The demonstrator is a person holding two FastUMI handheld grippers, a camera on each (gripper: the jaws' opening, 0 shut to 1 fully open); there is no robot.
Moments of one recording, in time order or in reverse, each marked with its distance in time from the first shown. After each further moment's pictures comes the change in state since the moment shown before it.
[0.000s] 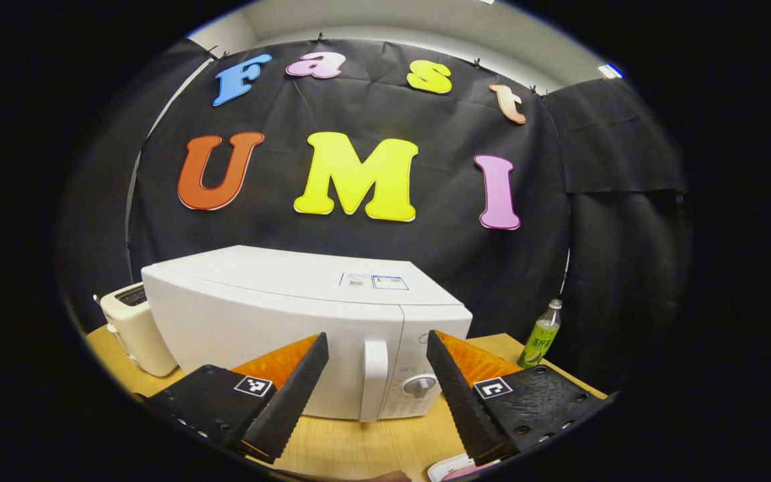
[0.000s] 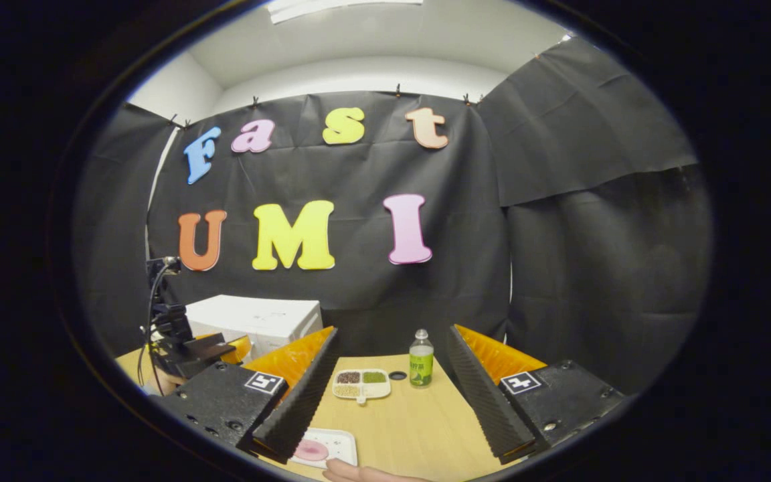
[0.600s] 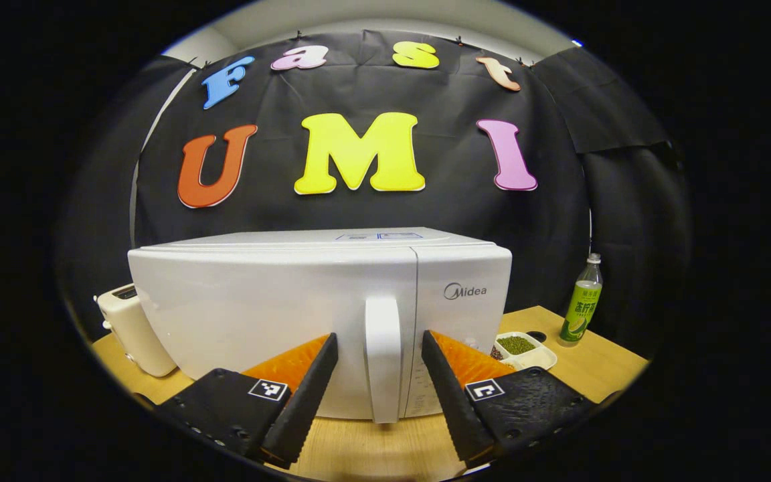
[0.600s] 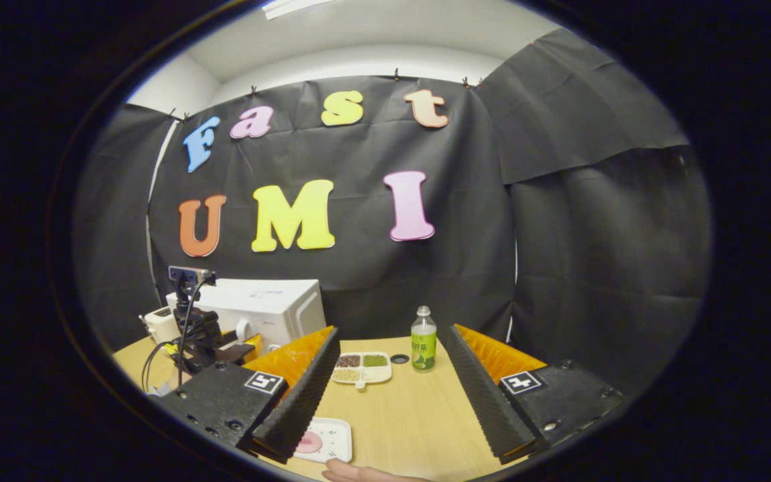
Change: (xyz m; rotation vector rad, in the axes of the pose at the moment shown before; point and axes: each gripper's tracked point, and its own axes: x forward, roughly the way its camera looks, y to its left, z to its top) left arm 0.035 0.015 -0.050 0.123 0.028 0.095; right arm 0.012 -0.006 -0.045 0.011 0.048 0.019
